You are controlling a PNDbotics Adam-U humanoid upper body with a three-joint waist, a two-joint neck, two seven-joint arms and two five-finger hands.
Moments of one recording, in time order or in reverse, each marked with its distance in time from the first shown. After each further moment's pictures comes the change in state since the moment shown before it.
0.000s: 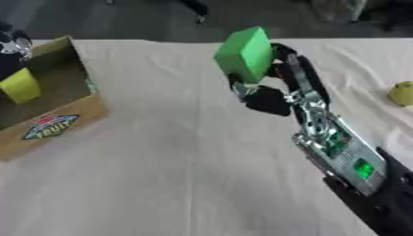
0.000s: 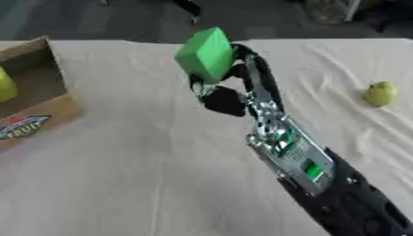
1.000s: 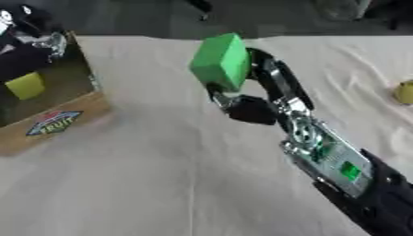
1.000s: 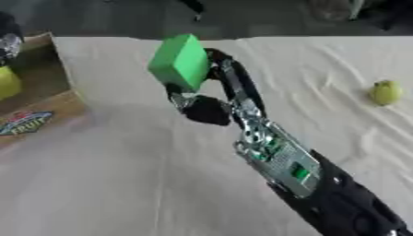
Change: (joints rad) left arm -0.100 0.032 -0.119 -0.152 0.025 -0.049 -0.205; right arm -0.007 0.000 0.074 0.024 -0.023 -0.129 0.071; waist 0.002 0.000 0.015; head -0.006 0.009
